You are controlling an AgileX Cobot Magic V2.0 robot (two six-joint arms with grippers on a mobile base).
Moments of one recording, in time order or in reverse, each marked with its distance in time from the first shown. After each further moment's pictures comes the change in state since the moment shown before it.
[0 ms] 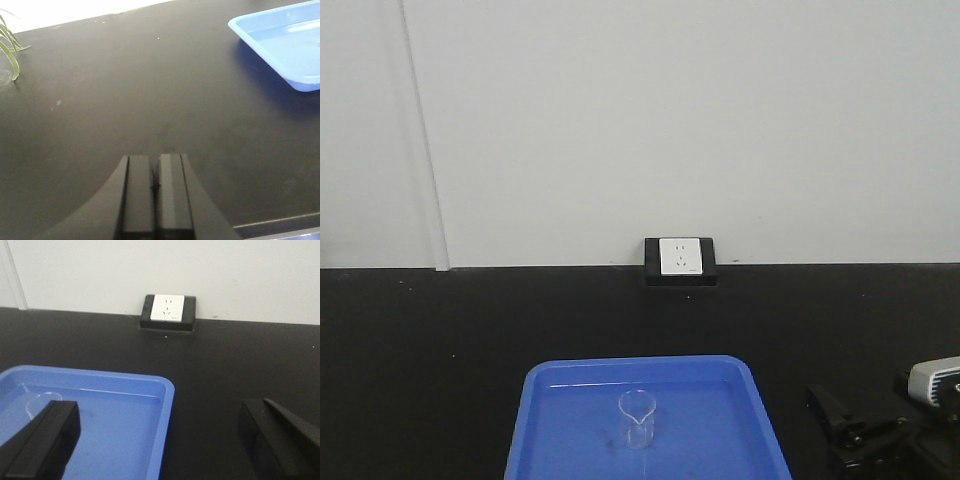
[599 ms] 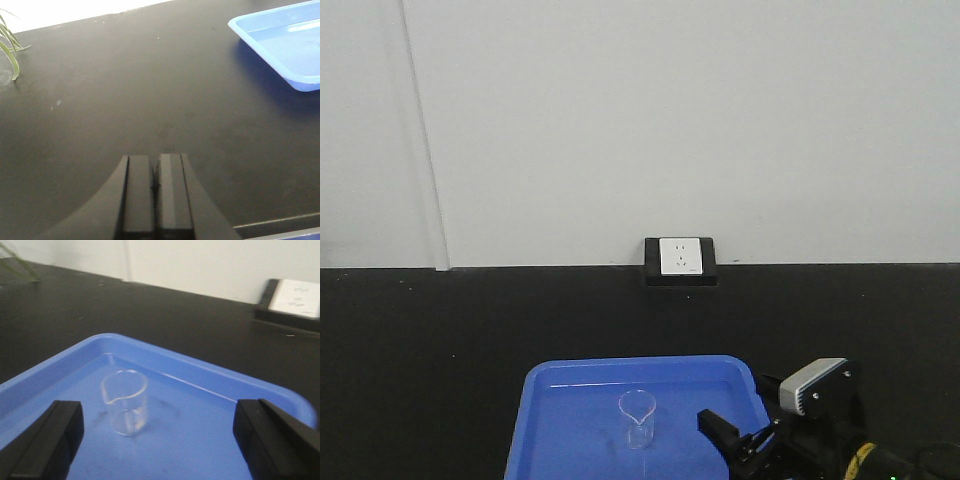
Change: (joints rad) left arm 0.000 0.000 0.000 0.000 0.000 0.000; right arm 0.002 0.601 -0.260 -0.502 -0.413 0.201
